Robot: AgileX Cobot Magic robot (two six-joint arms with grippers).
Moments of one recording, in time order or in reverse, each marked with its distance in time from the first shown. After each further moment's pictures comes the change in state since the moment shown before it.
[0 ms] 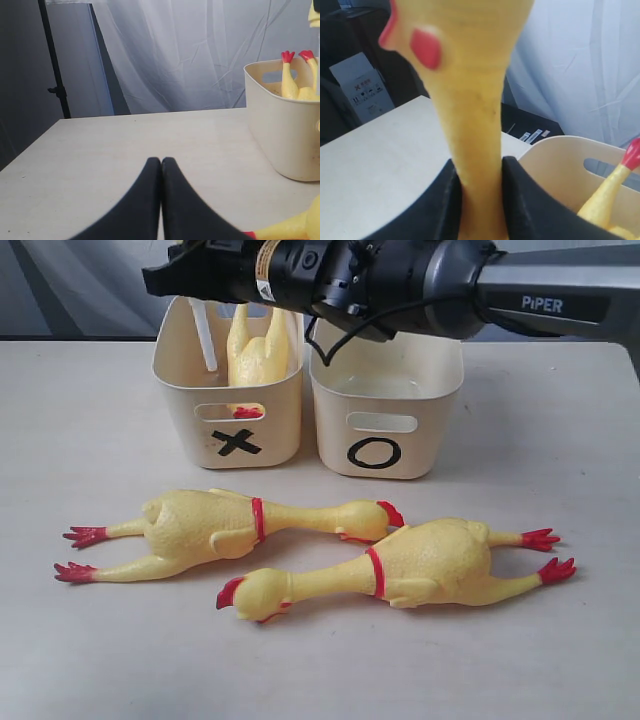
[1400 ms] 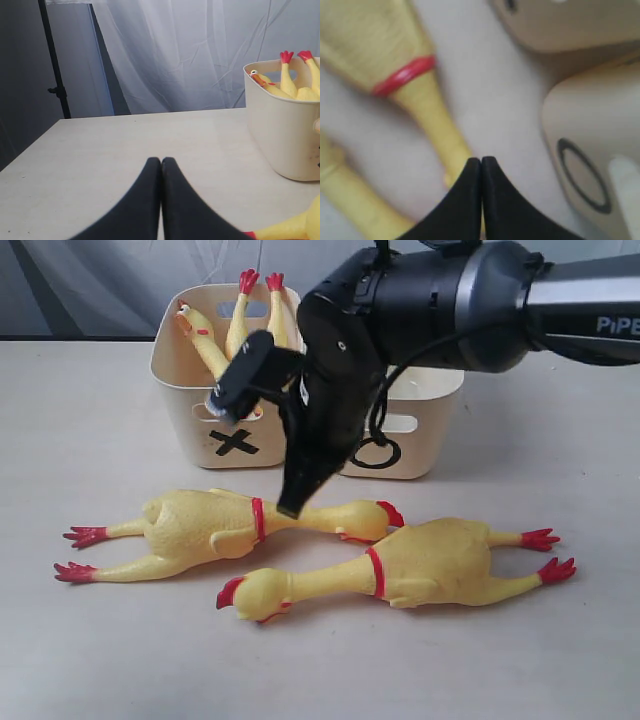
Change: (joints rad) left arm 0.000 0.000 0.000 0.000 0.000 0.000; right arm 0.119 -0.186 0.234 0.598 1.038 -1.195
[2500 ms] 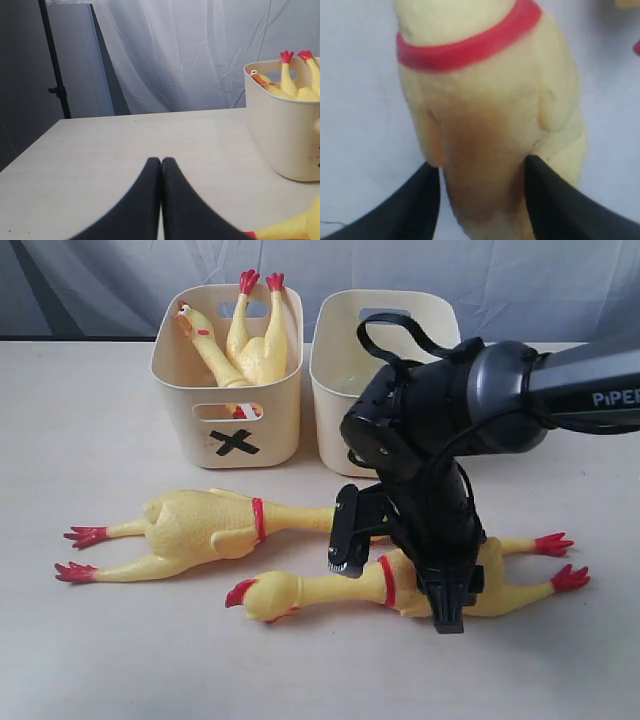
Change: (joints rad) left arm 0.000 0.000 0.000 0.000 0.000 0.000; right arm -0.010 0.016 0.280 -0.107 0.326 -0.192
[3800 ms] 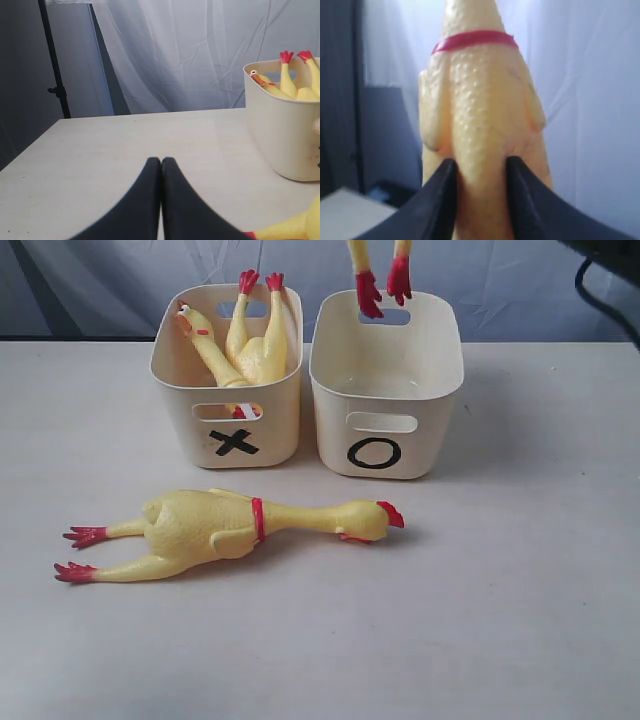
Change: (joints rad) left arm 0.000 0.000 0.000 0.000 0.000 0.000; right arm -0.263 -0.568 0.158 0.311 -1.540 0.518
